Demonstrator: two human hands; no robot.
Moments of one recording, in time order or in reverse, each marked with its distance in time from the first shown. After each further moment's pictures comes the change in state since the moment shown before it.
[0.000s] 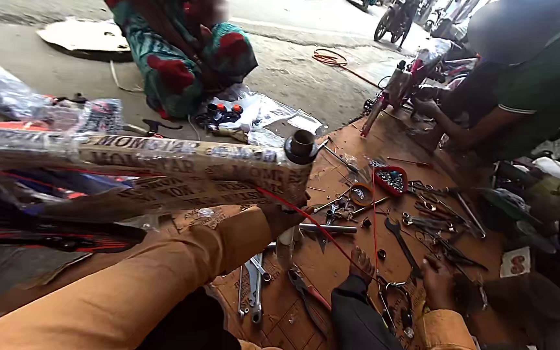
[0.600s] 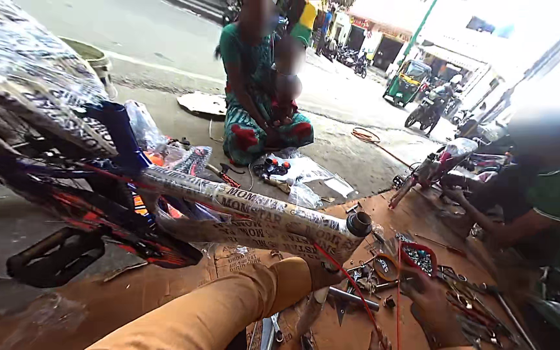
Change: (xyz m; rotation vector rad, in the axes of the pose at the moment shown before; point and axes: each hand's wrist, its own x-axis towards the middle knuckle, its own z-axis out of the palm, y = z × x) left_hand 0.023 0.048 -0.026 0.750 -0.681 -0.592; right_hand 0.014 -0.197 0.059 -0.063 -0.490 -0.679
